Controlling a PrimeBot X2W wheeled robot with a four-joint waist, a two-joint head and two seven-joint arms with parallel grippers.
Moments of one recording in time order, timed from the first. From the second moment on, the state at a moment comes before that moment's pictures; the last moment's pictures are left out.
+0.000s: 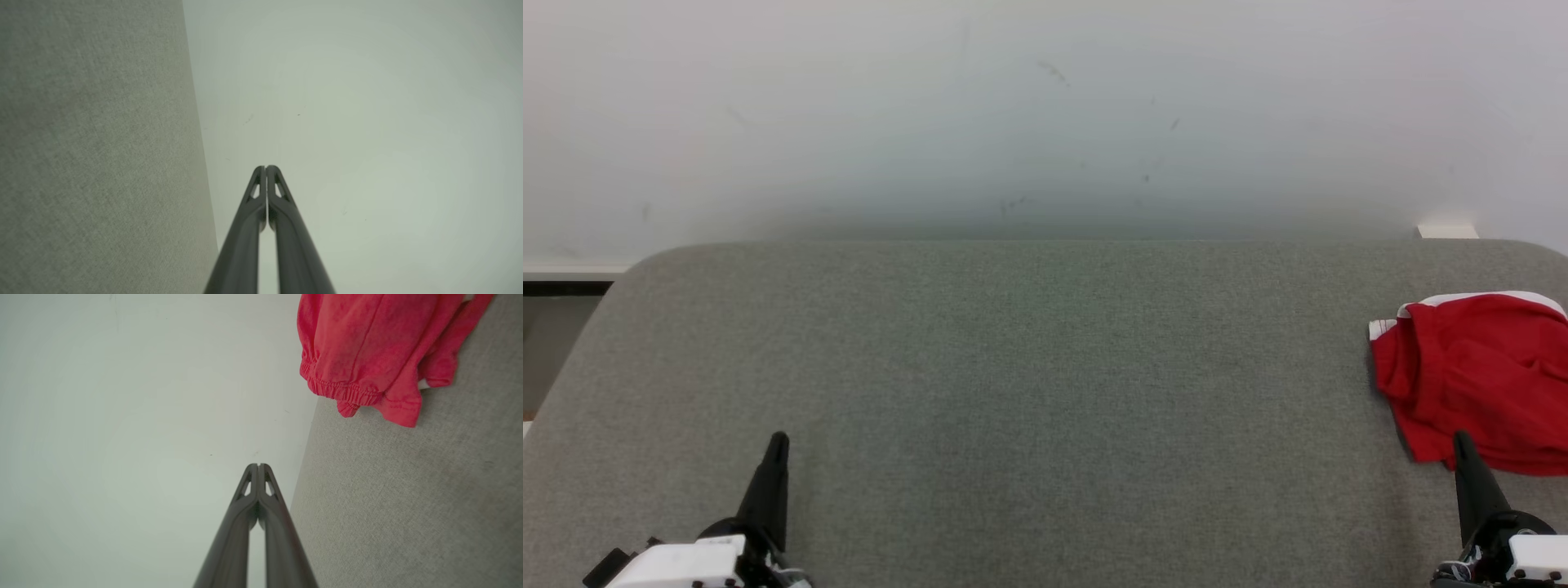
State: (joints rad) left arm -0.11 0.05 0.12 0.24 -1.61 -0.12 0.11; right arm -0.11 -0.06 -0.10 0.25 1.63 0.13 0.10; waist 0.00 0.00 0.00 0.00
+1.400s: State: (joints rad) left arm -0.11 0.05 0.12 0.24 -1.61 -0.12 0.11; right arm -0.11 -0.06 -0.10 0.25 1.63 0.13 0.10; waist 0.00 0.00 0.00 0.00
